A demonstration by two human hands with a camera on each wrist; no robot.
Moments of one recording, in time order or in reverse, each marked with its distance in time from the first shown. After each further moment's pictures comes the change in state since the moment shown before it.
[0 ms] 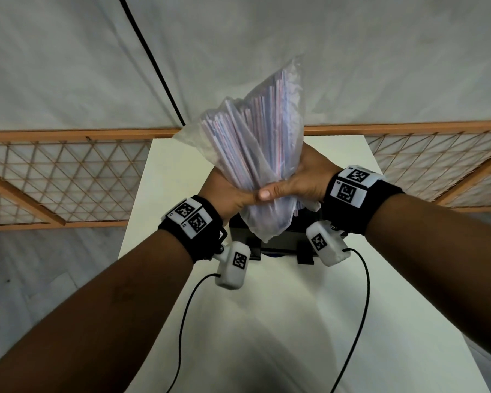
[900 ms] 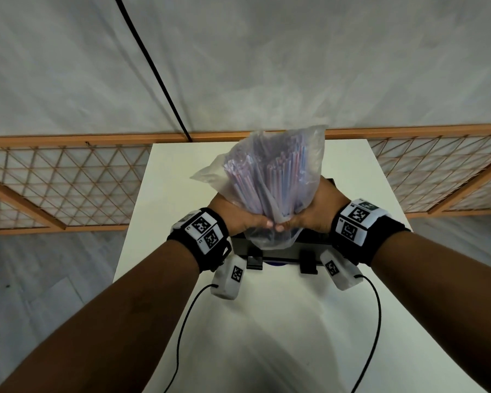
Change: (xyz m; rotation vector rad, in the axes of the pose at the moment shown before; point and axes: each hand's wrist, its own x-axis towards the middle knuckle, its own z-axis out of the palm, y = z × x) left_hand 0.013 -0.028 -0.007 0.337 -0.073 -0.193; right_hand 0.004 0.061 -0.015 -0.269 0.061 -0.019
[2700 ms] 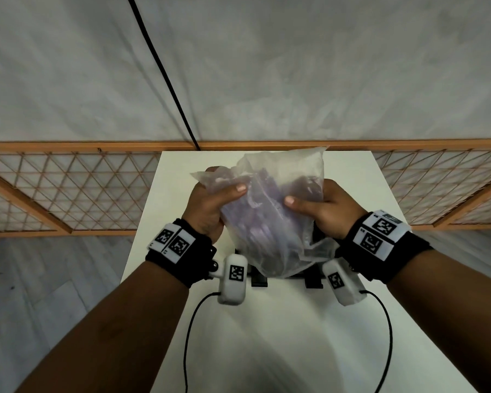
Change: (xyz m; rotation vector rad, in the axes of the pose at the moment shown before) left_hand -0.034 0.038 -0.026 -0.767 0.206 0.200; right_hand -0.022 -0.040 0.002 0.176 0.147 0.030
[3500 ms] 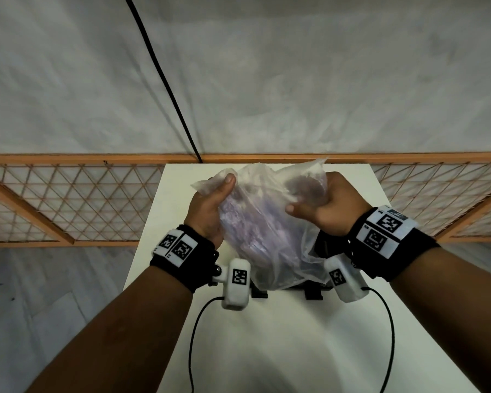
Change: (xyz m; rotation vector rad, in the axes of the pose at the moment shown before) left_hand 0.002 0.008 0.009 -0.003 0.137 -0.071; right_hand 0.006 -0.029 -0.014 -0.338 0.101 -0.069
